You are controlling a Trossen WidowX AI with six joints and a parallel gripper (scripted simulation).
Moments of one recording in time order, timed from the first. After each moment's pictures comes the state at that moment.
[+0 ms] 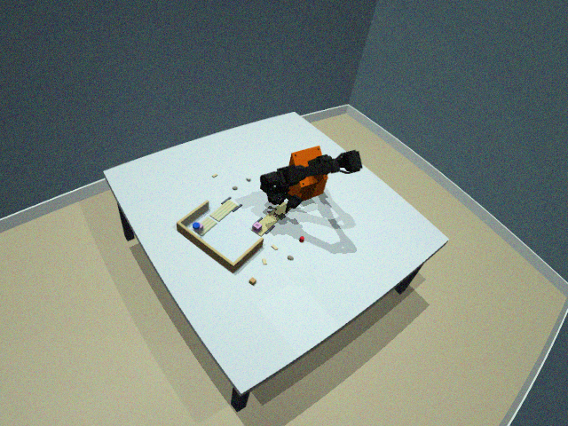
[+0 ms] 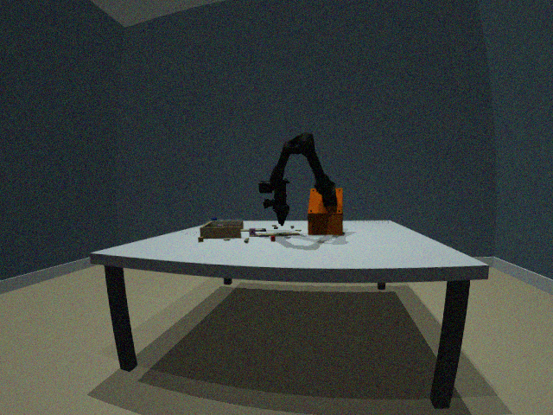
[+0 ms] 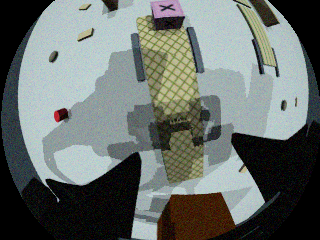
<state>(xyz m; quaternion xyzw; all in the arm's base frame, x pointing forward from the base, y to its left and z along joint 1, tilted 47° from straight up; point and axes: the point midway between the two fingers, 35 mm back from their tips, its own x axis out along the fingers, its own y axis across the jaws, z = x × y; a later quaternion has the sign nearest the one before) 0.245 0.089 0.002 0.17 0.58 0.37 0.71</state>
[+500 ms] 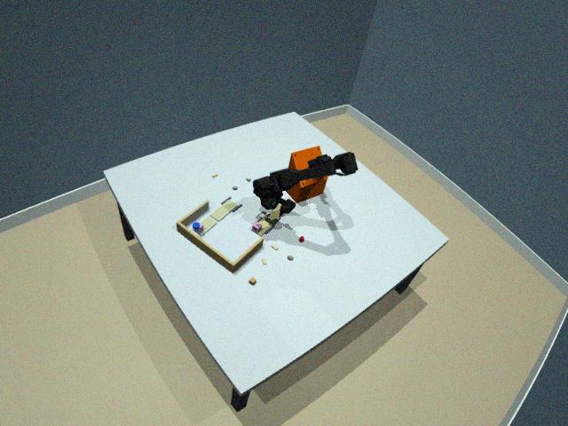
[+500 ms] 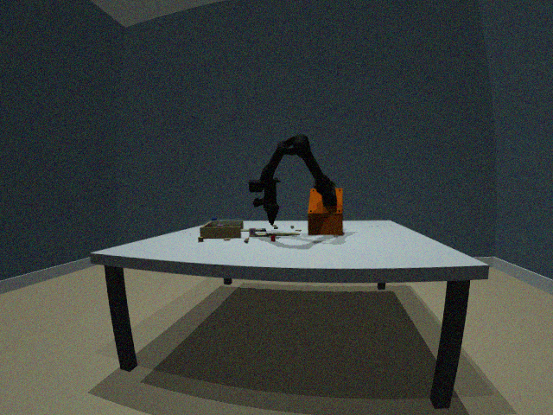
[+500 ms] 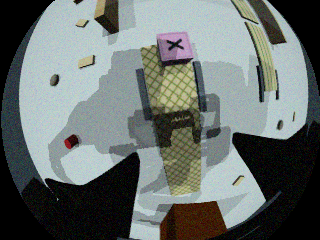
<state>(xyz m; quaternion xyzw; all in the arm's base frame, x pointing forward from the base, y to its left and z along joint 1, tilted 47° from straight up) 0.291 0.093 0.018 0.17 0.57 0.37 0.71</state>
